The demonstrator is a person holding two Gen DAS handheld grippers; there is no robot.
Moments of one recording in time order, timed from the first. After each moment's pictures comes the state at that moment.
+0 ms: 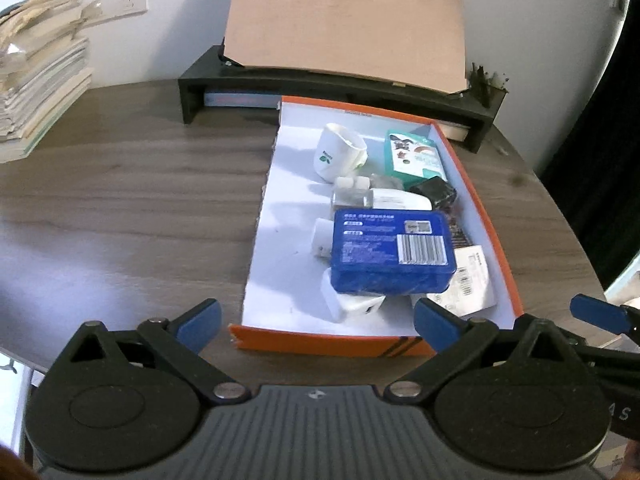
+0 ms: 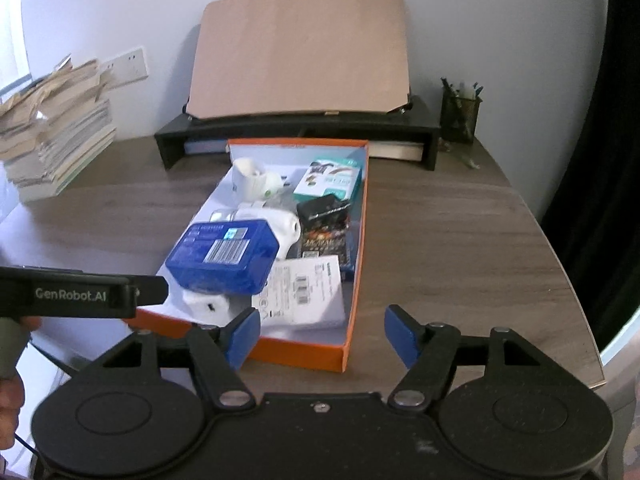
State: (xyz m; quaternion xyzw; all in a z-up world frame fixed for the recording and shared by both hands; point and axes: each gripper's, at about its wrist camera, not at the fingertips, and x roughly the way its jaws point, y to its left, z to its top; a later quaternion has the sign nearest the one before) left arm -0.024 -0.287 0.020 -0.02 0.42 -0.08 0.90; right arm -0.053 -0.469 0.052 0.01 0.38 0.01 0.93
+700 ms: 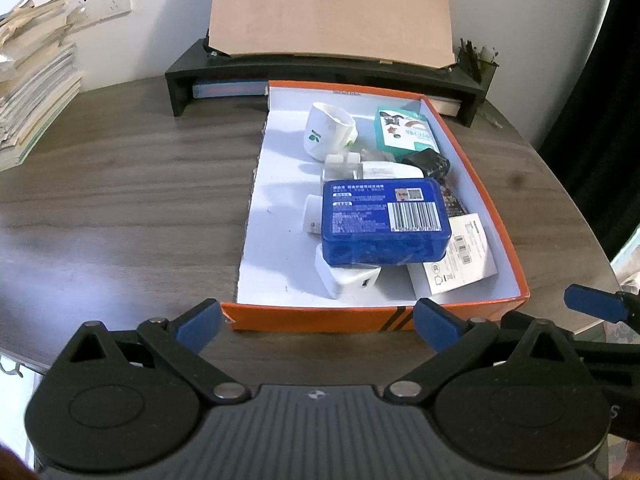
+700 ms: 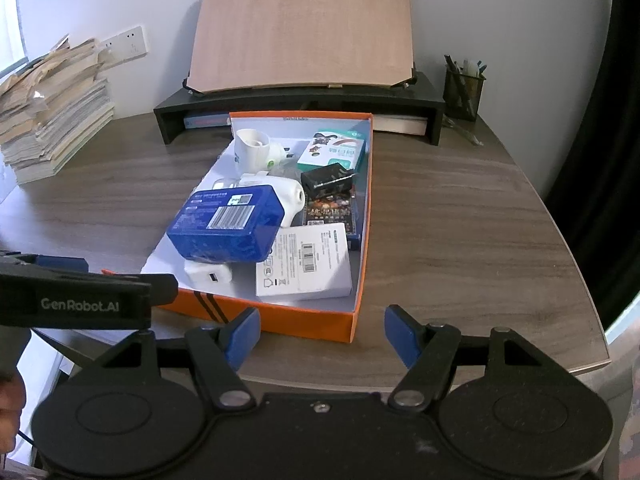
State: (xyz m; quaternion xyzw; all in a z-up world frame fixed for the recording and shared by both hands) left arm -0.032 -0.294 0.012 0.01 0.44 -0.08 0.90; right arm -0.056 -0.468 0.043 0.01 0.40 0.01 0.92
